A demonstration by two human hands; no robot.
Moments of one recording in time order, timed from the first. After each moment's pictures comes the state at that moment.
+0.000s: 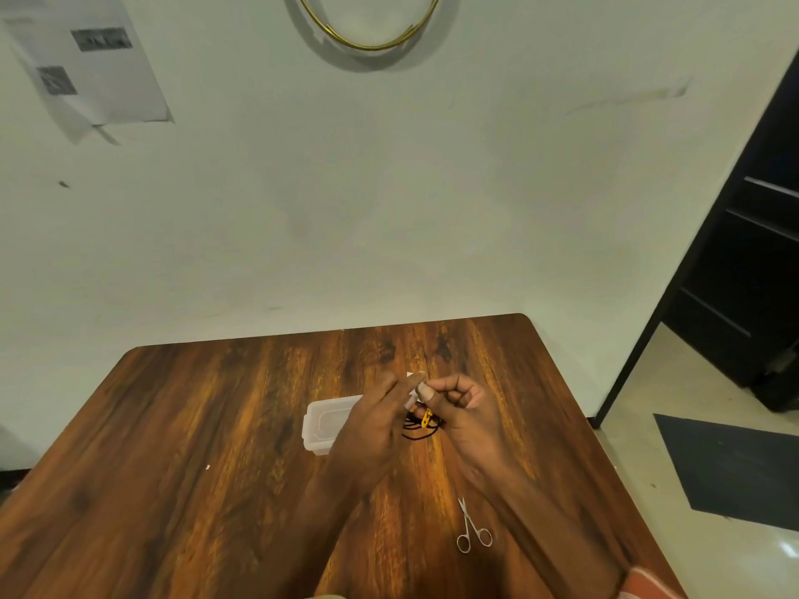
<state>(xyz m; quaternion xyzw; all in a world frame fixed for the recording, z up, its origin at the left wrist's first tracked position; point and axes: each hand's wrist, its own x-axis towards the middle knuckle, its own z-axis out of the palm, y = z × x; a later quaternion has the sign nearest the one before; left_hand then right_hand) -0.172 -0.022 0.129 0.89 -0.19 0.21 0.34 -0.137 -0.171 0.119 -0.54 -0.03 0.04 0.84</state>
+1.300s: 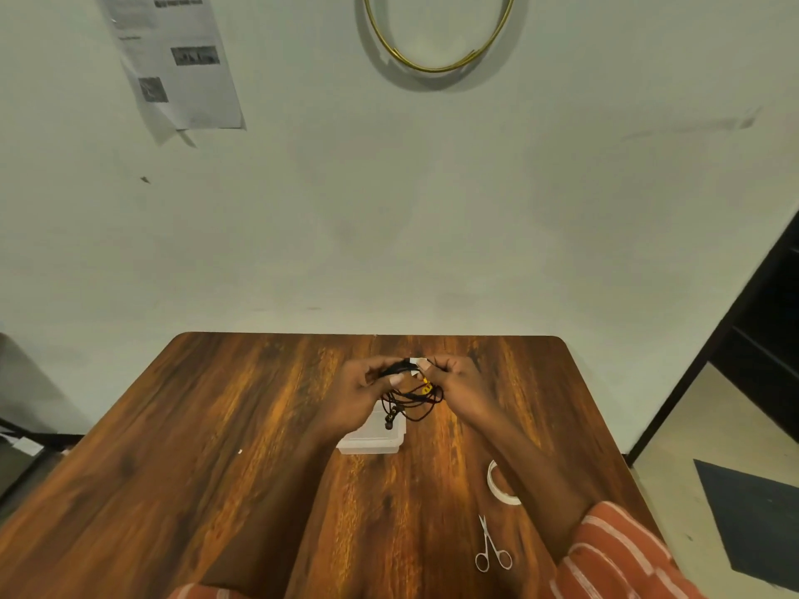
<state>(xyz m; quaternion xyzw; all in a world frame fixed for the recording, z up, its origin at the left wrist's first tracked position) -0.140 0.043 0.147 0.83 -0.03 0.08 0.55 -0.083 -0.128 0.139 -0.75 -0.14 0.12 0.63</state>
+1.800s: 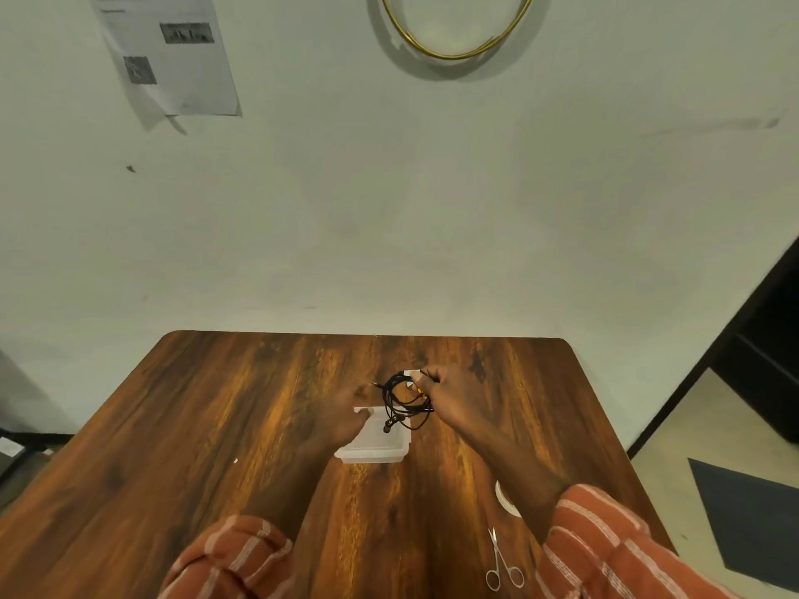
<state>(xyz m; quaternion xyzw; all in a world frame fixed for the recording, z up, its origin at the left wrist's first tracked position) -0.082 0.114 0.031 0.93 0.13 0.02 0.35 -0.062 -0.094 0.123 -0.86 -0.11 0.07 0.50</state>
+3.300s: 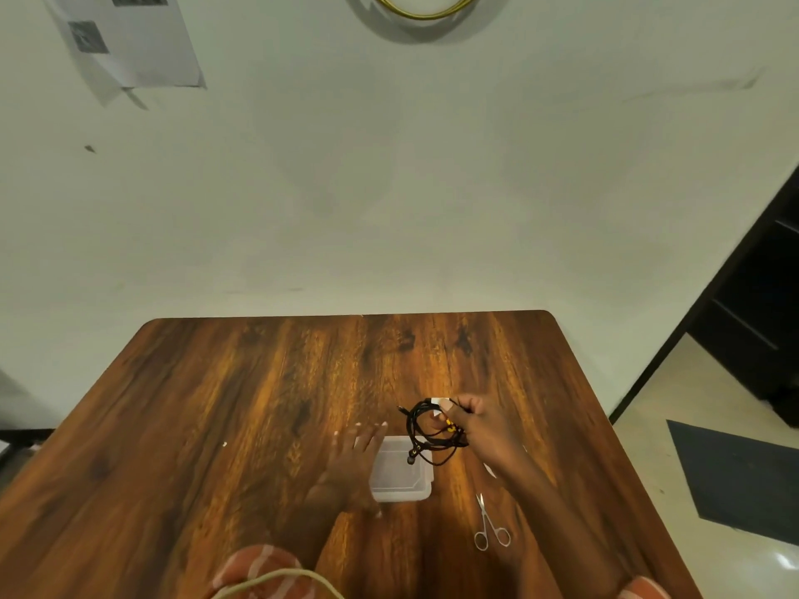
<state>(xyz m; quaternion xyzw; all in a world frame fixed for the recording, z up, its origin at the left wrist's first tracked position) -0.148 0.070 -0.050 0.98 -0.04 -0.16 0.07 -0.115 -0.159 0.079 -0.78 -0.03 0.14 0.60</state>
